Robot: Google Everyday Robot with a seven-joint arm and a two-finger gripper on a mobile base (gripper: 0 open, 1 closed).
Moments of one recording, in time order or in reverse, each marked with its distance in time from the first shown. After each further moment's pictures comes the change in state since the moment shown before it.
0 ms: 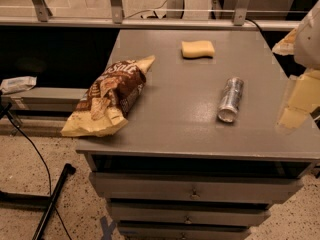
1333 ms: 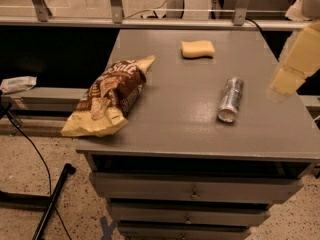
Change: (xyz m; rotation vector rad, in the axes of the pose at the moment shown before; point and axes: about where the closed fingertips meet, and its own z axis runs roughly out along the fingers) arm -0.033 -0.010 -0.059 0.069 -0.013 0.165
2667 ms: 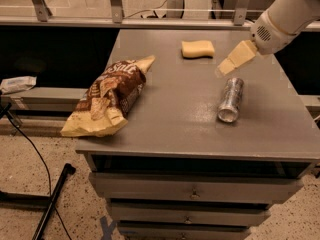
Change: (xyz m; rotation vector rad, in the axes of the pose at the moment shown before) arm -0.005 -0.130 0.185 -0.122 -0.088 0.569
